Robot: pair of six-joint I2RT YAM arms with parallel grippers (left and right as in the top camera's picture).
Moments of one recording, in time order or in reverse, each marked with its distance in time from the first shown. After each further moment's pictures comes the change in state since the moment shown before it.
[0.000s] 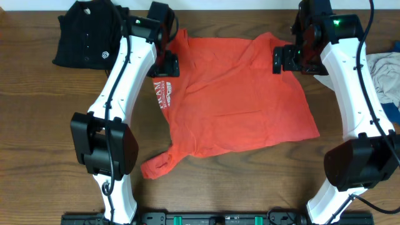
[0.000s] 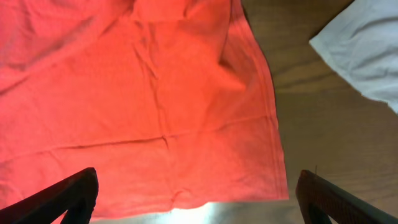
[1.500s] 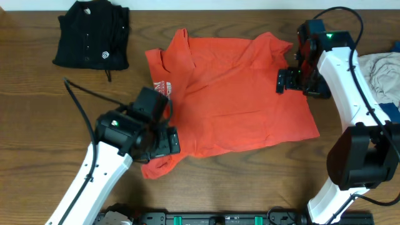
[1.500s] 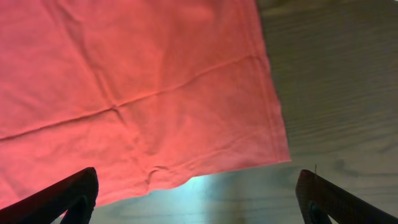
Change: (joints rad) left arm -0.177 -0.819 -0.819 0.009 0.217 -0.303; right arm -0.056 0.001 -0.244 0.030 0.043 0.092
